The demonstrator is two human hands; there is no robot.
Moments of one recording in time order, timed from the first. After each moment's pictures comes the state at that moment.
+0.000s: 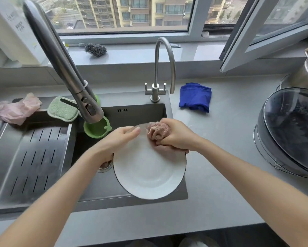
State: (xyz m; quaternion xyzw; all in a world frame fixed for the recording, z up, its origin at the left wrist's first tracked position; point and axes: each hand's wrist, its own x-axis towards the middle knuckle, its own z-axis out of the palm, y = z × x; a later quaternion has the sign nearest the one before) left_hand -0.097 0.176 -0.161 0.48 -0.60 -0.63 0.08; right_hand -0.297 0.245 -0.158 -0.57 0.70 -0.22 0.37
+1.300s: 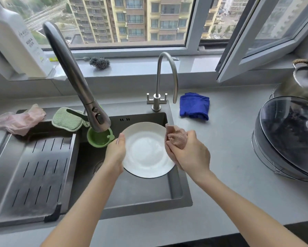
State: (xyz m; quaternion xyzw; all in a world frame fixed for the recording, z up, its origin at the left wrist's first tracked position) left_hand -0.100 0.182 -0.184 0.62 -0.39 -0.61 0.29; right_hand -0.260 0.291 -0.148 -0.38 0.88 -0.23 0.16
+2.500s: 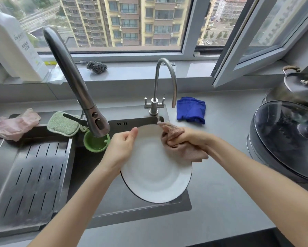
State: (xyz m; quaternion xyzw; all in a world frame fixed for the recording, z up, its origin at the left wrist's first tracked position) left_hand -0.102 0.187 -0.130 0.50 -0.67 -0.47 0.26; right_hand -0.315 0.242 -0.128 -0.43 0.56 -0.32 0.63
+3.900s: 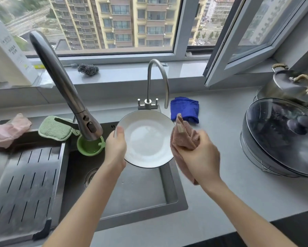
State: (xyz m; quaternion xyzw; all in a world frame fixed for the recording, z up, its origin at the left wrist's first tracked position) left_hand -0.128 0.178 -0.146 0.57 -0.40 -0.62 0.35; right_hand -0.258 0.311 -0.103 -0.32 0.87 -0.37 0.12
